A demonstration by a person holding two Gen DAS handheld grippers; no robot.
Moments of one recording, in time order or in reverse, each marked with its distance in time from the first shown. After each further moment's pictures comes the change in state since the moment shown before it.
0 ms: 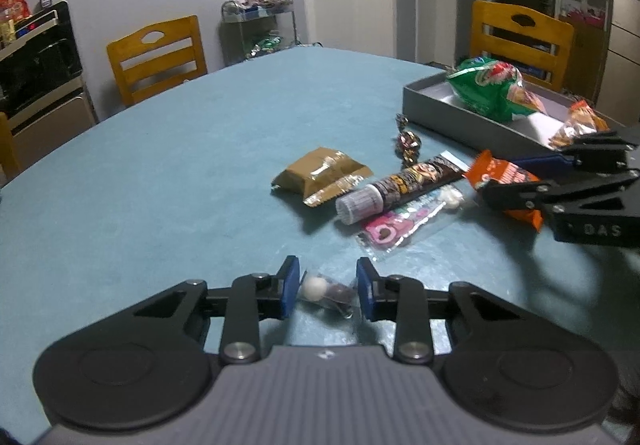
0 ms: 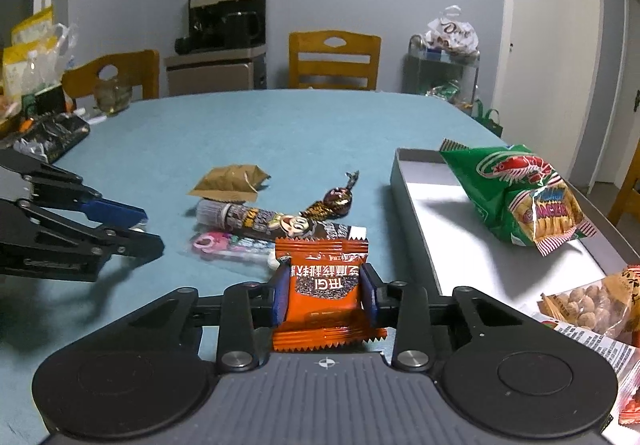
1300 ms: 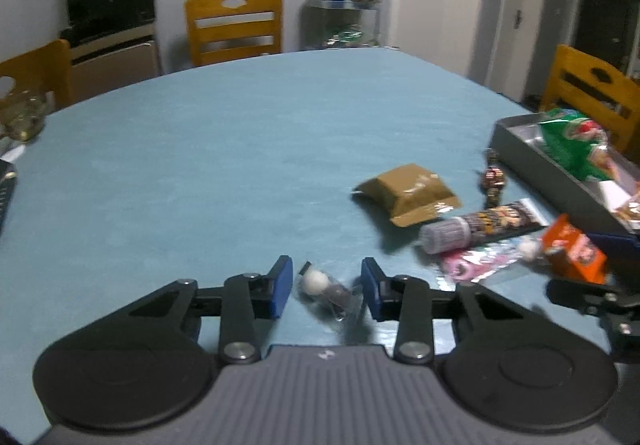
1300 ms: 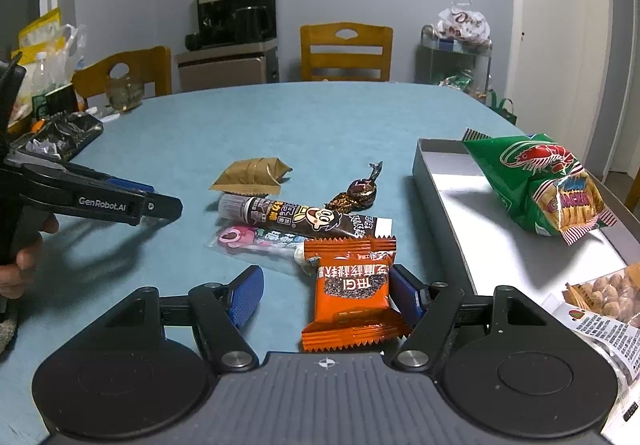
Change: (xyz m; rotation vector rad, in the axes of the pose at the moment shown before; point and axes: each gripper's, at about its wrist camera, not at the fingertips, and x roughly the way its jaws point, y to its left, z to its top) left arm 0.013 0.033 0.006 -0.248 0.014 0.096; right arm 0.003 0.008 -0.001 0.018 0.031 0.046
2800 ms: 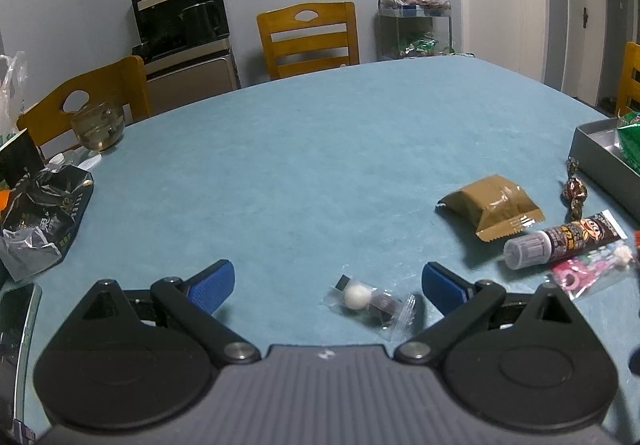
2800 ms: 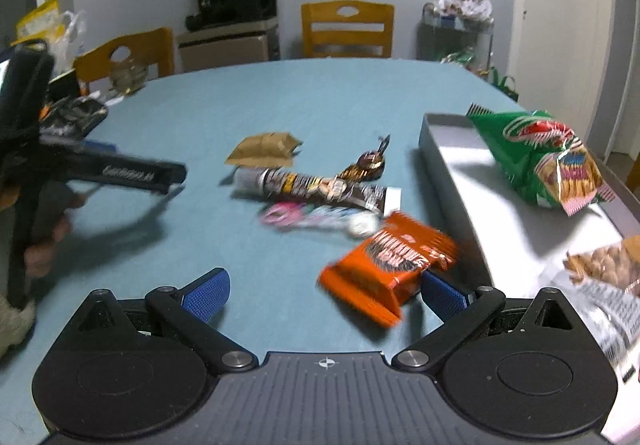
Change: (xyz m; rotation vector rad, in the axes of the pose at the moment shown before) left arm 0.010 0.005 0.005 -0.007 -0.032 0.296; right arm -0.009 0.009 -0.005 0.015 0.068 -0.002
